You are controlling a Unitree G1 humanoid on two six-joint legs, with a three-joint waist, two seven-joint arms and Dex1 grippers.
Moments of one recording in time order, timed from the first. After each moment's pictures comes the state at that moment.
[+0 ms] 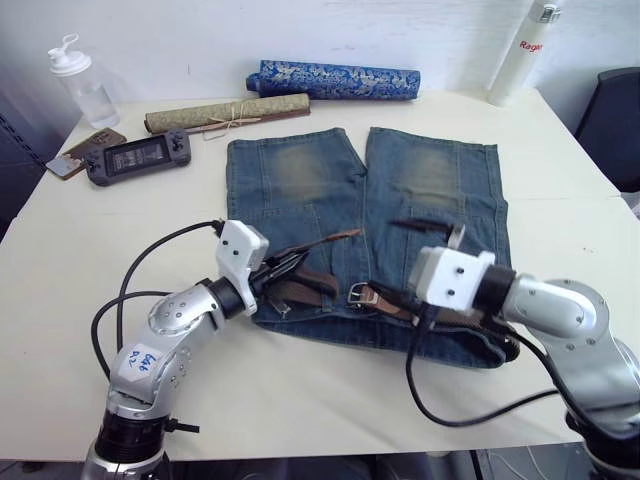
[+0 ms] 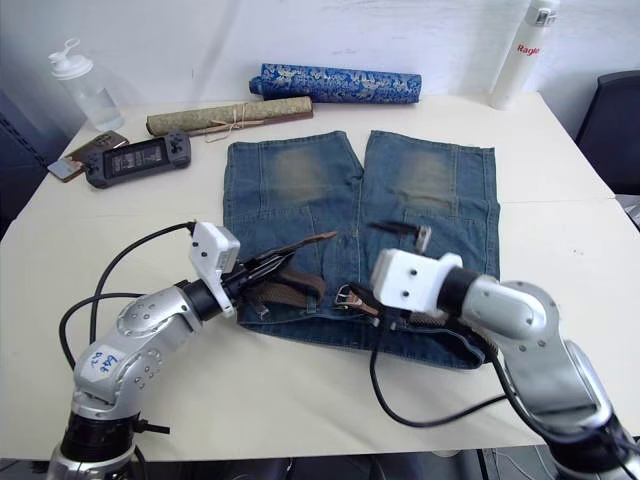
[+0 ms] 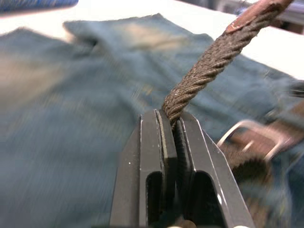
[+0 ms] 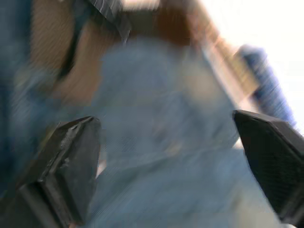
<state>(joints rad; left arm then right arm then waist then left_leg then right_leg) -0.24 0.41 0.04 -0.49 -0.47 0.67 -0.38 -0.16 -0.75 0.03 -0.75 0.02 0.44 0.82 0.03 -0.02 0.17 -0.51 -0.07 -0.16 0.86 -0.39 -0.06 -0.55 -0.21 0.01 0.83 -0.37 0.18</state>
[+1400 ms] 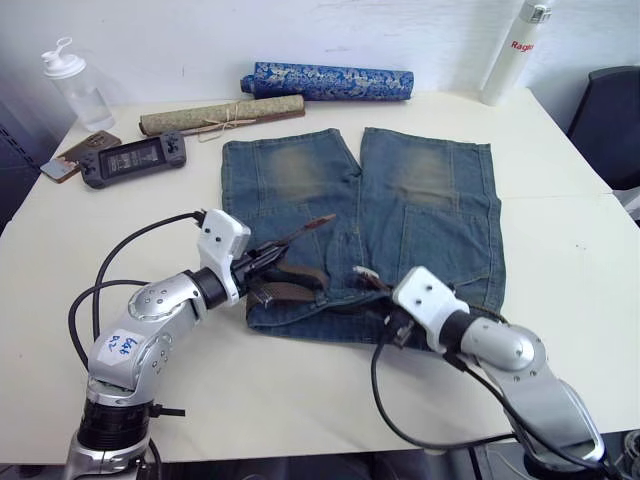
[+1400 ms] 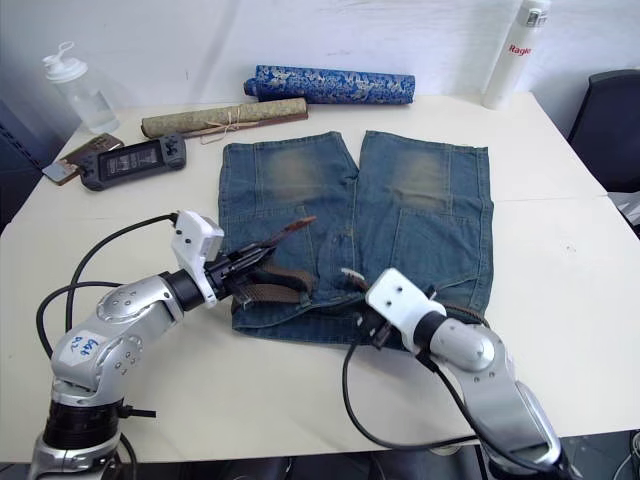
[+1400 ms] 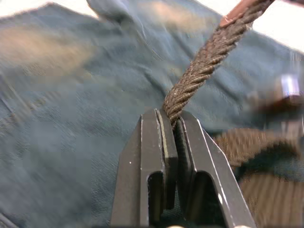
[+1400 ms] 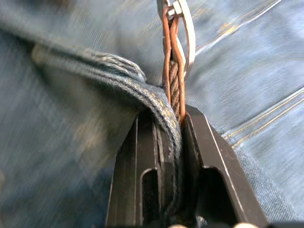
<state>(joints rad) -0.29 0.53 -0.01 -0.46 -0.47 0.79 -0.43 -0.23 -0.45 0.16 -0.78 -0.06 1.01 0.58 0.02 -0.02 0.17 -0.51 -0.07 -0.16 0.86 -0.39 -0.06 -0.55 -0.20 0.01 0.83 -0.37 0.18</state>
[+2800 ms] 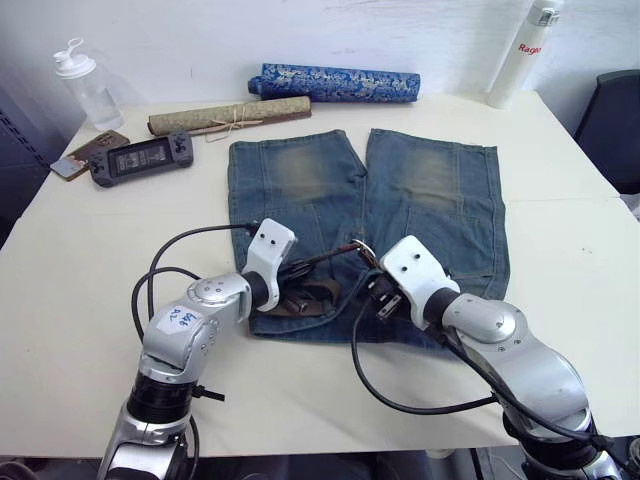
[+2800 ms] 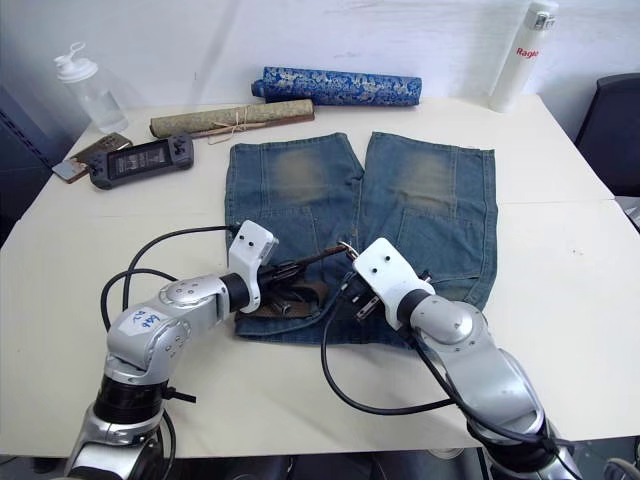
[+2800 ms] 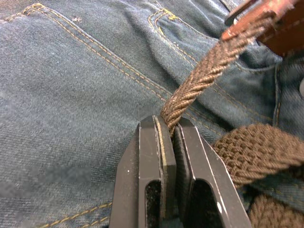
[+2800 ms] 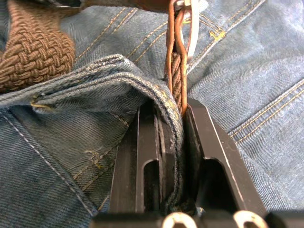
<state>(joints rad) -0.47 0.29 -0.12 -0.36 -0.36 1.07 -0.24 -0.41 -0.52 0.34 -0.82 0.03 1.29 0.35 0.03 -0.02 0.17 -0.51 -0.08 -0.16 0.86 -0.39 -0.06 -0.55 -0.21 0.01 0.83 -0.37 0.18</state>
